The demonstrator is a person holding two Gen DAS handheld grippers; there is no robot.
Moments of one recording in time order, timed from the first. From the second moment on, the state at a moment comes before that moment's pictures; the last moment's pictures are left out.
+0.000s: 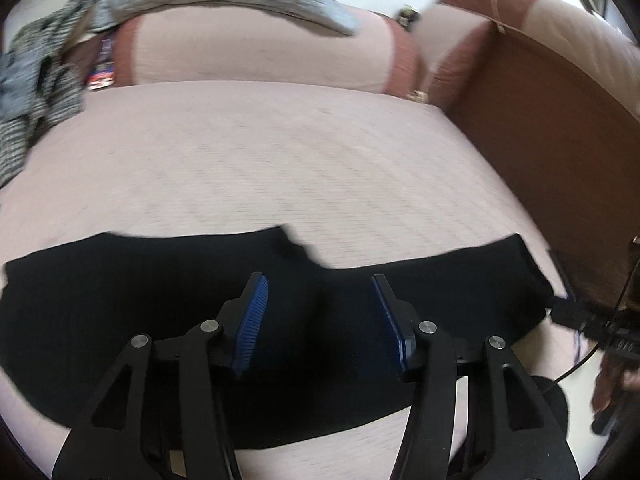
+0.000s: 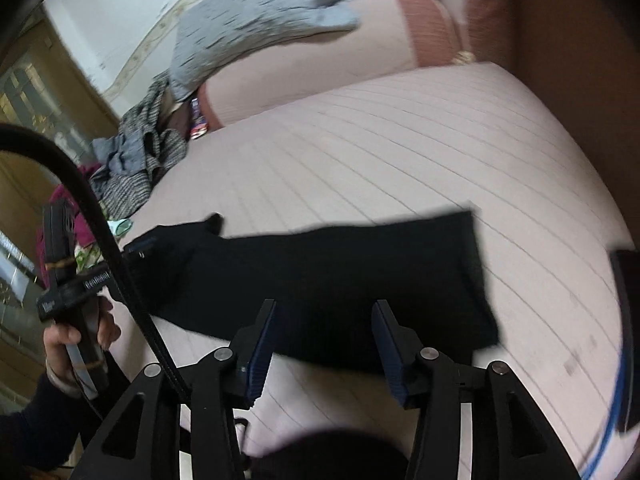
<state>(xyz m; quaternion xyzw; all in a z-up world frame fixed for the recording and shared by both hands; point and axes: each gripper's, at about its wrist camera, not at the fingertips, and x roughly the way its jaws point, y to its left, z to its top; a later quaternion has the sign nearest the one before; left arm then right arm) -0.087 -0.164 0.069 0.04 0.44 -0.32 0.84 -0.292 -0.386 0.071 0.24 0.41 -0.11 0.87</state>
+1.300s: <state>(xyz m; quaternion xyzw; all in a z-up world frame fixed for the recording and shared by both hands) -0.118 -0.432 0.018 0.23 0.45 -0.61 0.61 -0.344 -0.436 0.012 0.33 0.30 -0.05 0.89</state>
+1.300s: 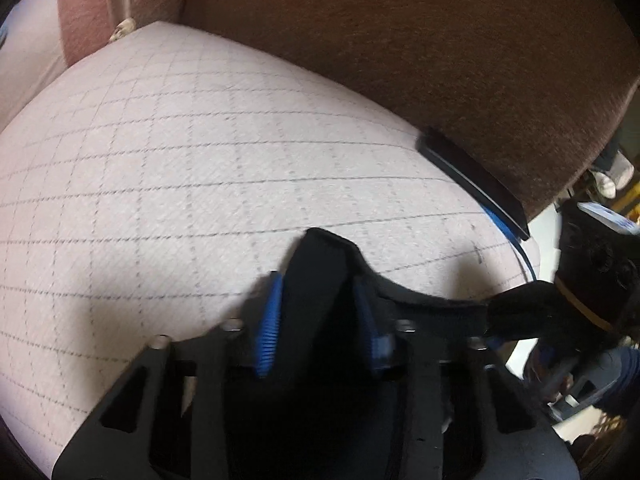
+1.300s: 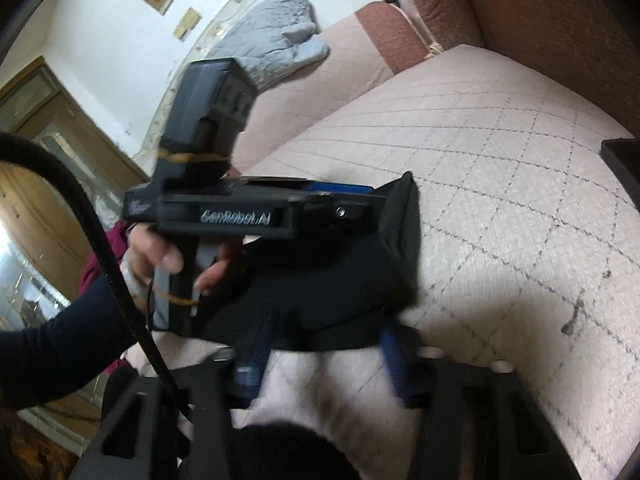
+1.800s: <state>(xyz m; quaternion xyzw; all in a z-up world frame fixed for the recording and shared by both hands) -0.093 -0.323 0.114 0.10 0.38 -0.62 0.68 -0.288 -0.375 0.112 0.24 0.26 0.01 0.93</state>
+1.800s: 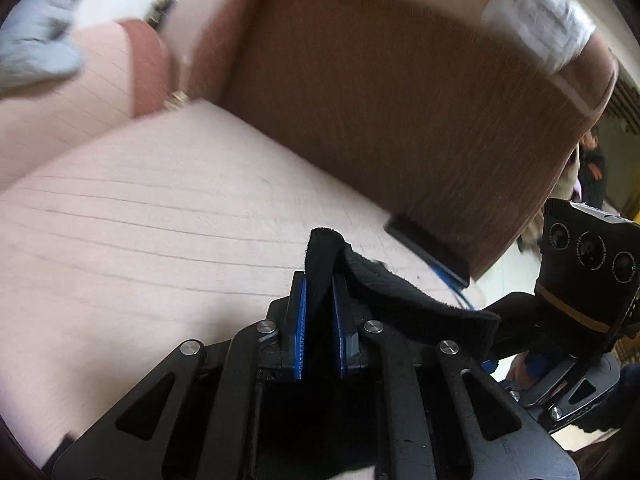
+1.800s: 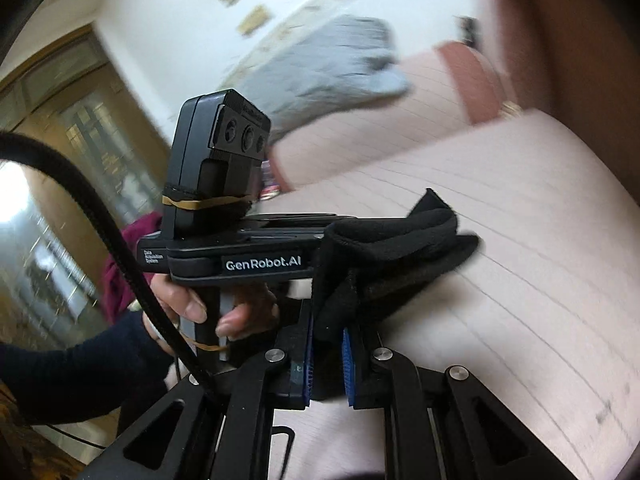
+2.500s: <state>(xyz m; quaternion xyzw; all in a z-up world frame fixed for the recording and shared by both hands) -0.035 -0.026 0.064 -0.09 0.47 -0.38 0.80 -0.137 -0.269 0.062 0.27 0.39 0.18 0.86</state>
